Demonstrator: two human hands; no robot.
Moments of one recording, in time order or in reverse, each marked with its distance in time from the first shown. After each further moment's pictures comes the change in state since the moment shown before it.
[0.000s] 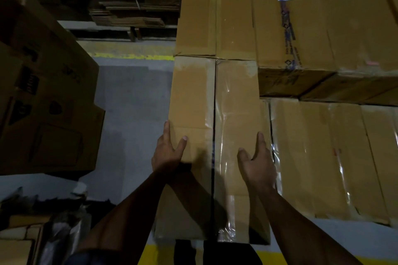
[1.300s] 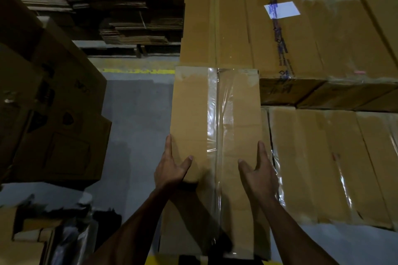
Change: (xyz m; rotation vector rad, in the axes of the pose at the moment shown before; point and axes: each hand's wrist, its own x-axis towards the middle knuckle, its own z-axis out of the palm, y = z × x) left_hand -0.049 0.002 -0.023 -0.024 -0.036 0.032; right_hand -0.040 -0.015 -0.026 0.090 -0.032 0.035
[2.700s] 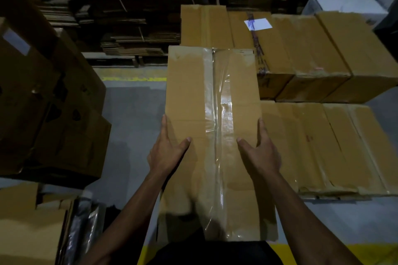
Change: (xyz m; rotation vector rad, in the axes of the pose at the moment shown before) left_hand -0.124 0.013 -0.072 -0.028 0.112 0.155; right_hand -0.123 -0.016 -0.064 -0.003 0.087 -0.136
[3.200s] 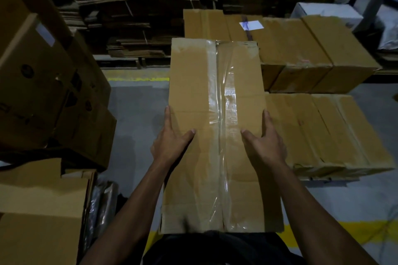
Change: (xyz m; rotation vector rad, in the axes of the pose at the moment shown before) left_hand -0.112 -0.029 -0.051 -0.088 -0.035 0.067; right_hand -0.131 0.007 -0.021 0.014 0.022 -0.030
